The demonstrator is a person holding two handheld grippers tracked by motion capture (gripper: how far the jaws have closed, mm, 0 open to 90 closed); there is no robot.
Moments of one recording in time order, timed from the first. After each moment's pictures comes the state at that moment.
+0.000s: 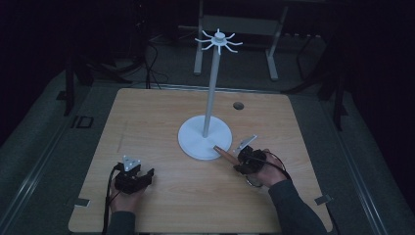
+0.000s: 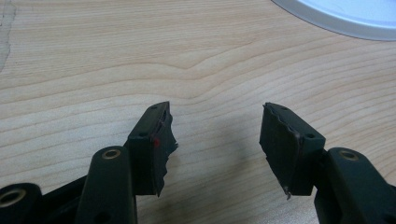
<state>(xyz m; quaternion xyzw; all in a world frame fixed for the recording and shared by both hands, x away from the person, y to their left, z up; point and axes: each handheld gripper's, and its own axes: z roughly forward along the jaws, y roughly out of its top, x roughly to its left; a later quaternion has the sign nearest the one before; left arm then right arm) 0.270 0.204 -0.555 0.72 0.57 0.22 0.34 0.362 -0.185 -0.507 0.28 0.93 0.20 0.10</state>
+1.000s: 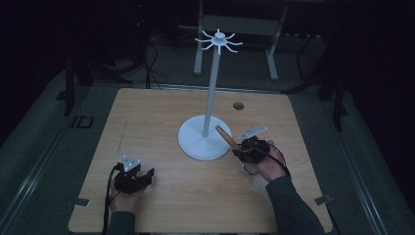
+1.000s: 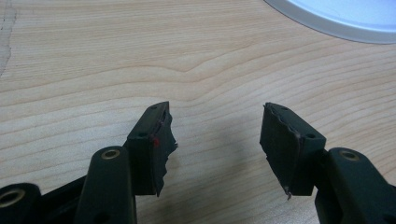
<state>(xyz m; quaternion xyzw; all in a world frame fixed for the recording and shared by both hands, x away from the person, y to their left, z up) 0.269 0.204 -0.554 0.72 0.57 0.22 0.34 0.369 -0.186 -0.474 0.31 0.89 0.29 0.16</state>
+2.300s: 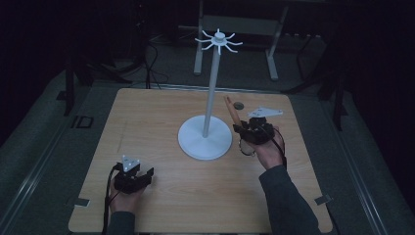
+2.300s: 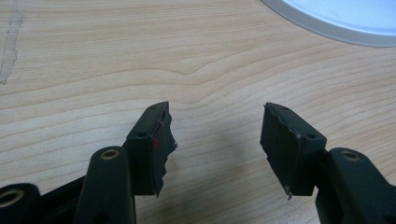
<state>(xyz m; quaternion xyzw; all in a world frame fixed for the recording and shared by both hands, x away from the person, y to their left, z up) 0.269 0.204 -0.553 0.71 0.57 0.23 0.34 0.390 -0.189 -0.427 0.38 0.80 0.41 0.20</state>
